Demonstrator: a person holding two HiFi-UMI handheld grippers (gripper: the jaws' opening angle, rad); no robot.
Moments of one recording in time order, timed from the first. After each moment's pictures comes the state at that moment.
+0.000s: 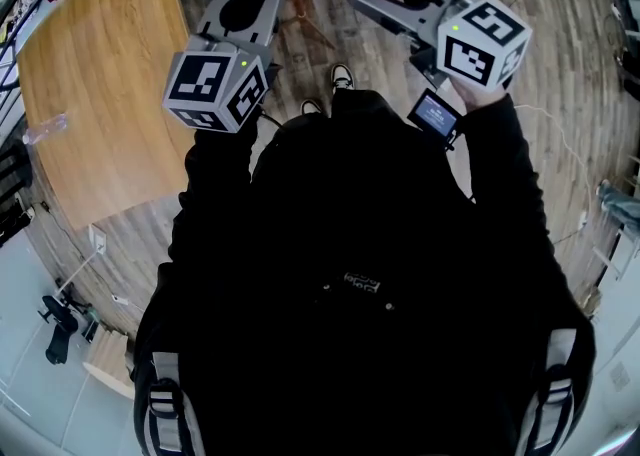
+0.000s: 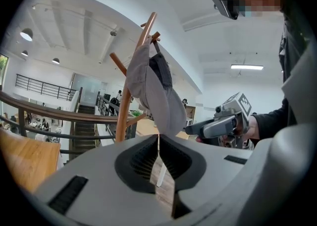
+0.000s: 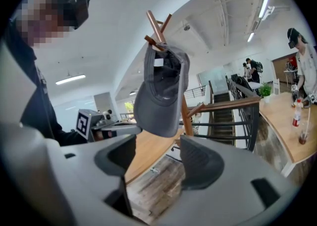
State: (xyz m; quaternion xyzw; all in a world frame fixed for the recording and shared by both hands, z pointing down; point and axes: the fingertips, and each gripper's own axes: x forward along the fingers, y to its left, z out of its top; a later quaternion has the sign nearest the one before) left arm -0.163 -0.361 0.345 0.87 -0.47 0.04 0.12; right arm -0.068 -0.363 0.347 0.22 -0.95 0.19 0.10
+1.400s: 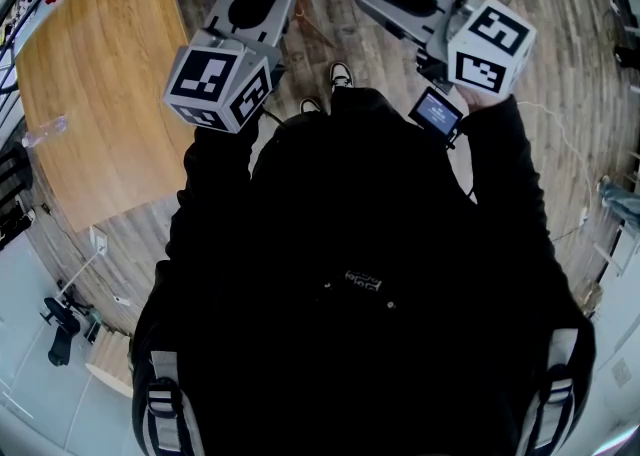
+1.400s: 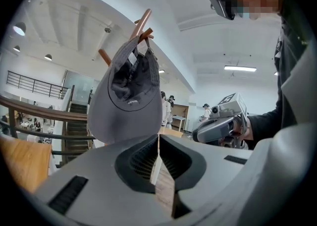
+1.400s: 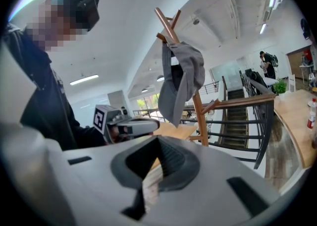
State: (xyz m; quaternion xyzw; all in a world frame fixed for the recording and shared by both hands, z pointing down) left arm -0.148 -0.363 0.341 0.89 -0.43 0.04 0.12; right arm -0.078 -0.339 0.342 0.14 -0.97 0.18 0.11
